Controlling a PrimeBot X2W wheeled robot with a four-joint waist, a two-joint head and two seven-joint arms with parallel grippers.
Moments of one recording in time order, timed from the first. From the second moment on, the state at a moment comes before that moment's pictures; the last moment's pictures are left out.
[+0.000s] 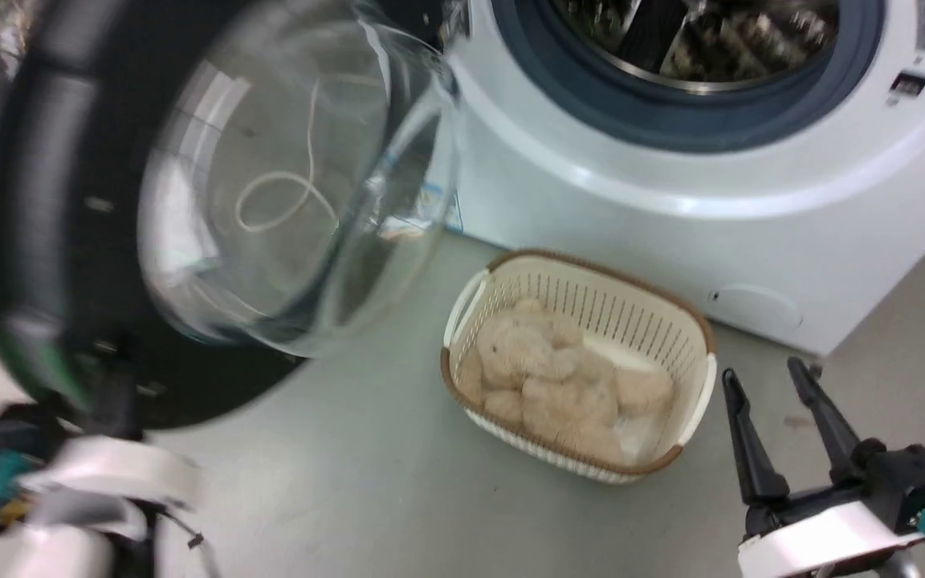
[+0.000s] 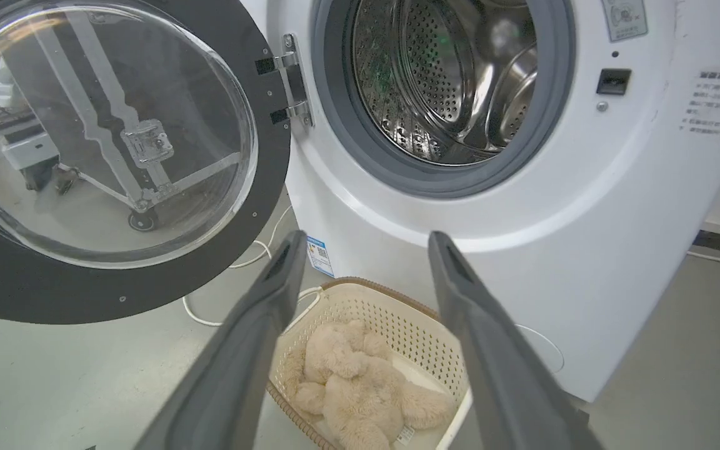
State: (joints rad) left arm -0.15 0.36 -0.09 0.11 -0.48 0.18 -0.20; right arm 0.01 -0.07 0.04 -0.06 0.13 0.13 -0.16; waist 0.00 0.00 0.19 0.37
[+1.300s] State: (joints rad) left arm -0.14 0.28 -0.01 0.04 -0.33 0.01 -0.26; right arm -0.01 -0.07 -0.02 -0.07 0.08 0.13 -0.19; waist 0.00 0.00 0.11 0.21
